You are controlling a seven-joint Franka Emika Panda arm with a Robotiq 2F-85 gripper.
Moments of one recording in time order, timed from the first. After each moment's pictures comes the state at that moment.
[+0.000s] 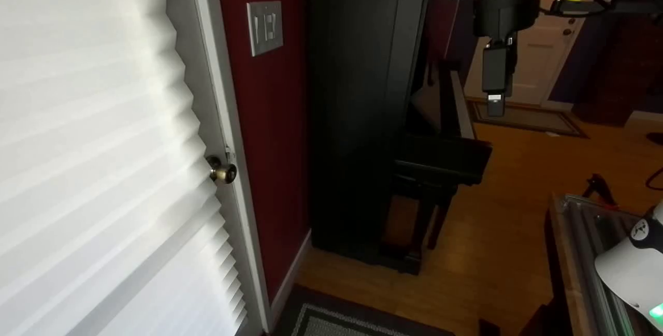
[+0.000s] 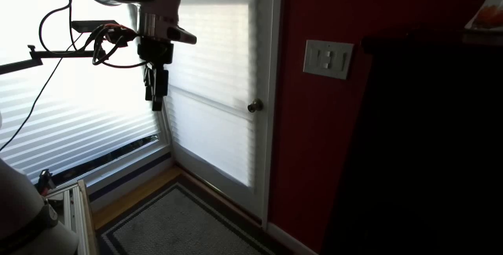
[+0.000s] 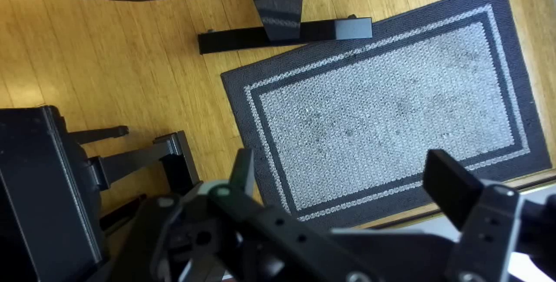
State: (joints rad) arm -0.01 -0.50 0.09 -2.49 0.02 1.73 0.18
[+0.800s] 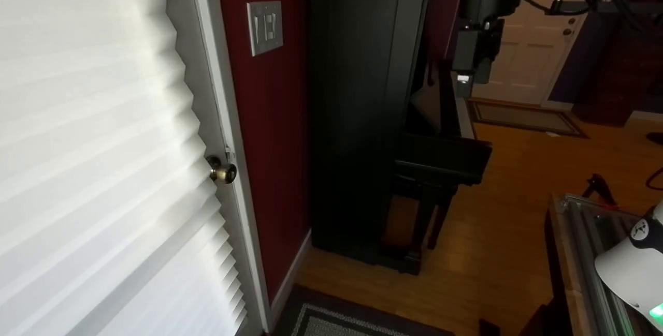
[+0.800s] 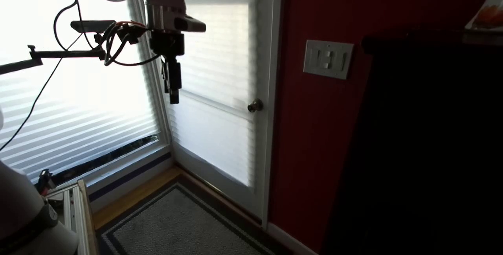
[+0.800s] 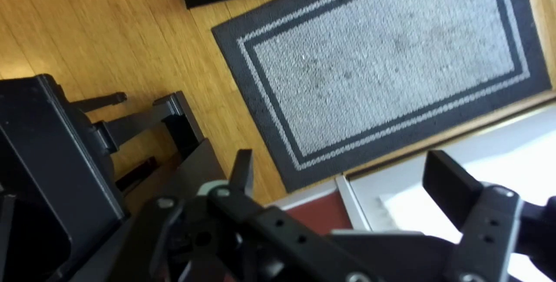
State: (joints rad) arm -0.04 -0.50 0.08 -2.47 0.01 1.87 0.24
